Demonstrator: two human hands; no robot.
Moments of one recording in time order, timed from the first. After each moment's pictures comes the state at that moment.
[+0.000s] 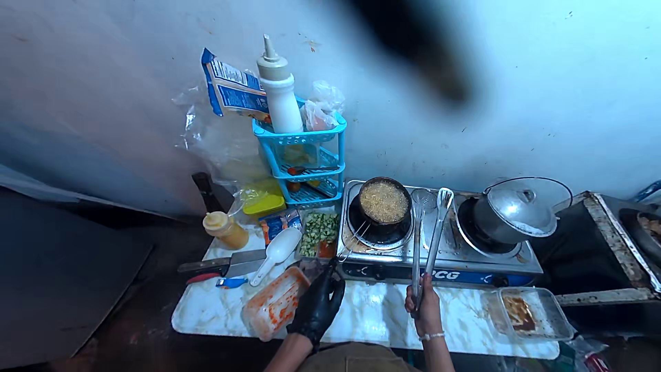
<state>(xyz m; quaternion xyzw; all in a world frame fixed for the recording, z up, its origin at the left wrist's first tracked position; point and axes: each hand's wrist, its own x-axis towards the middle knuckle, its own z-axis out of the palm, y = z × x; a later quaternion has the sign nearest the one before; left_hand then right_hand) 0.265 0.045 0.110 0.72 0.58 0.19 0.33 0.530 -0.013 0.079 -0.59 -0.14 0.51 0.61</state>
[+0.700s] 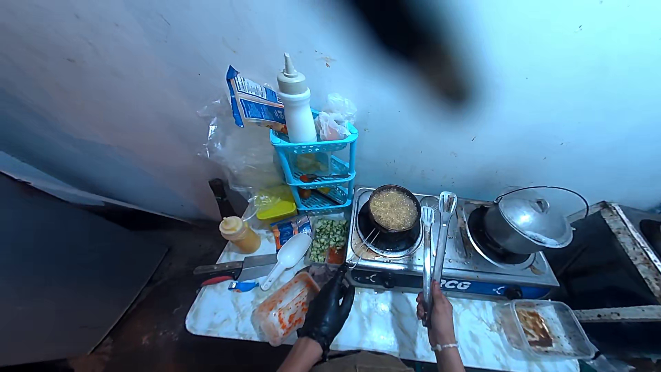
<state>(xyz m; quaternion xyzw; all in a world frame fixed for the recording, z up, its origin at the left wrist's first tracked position) 0.265 0.048 0.116 0.72 0.59 0.16 0.34 0.533 -0.010 0.082 -0.63 -0.18 0.47 0.59</state>
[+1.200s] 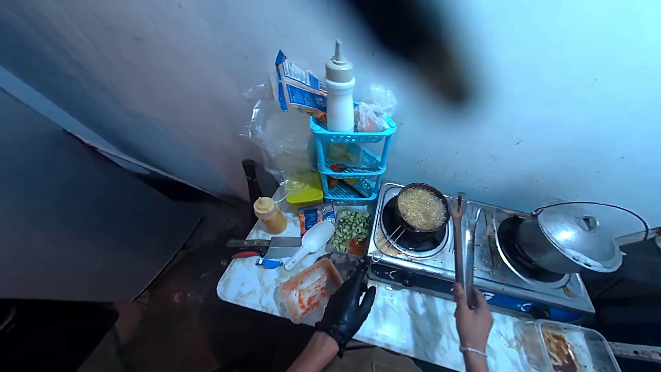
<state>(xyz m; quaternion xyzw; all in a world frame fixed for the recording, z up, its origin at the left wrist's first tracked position) 0.254 0.030 0.113 0.71 0.57 0.20 0.36 0.547 -0.008 0.096 -0.82 -0.35 0.18 0.42</state>
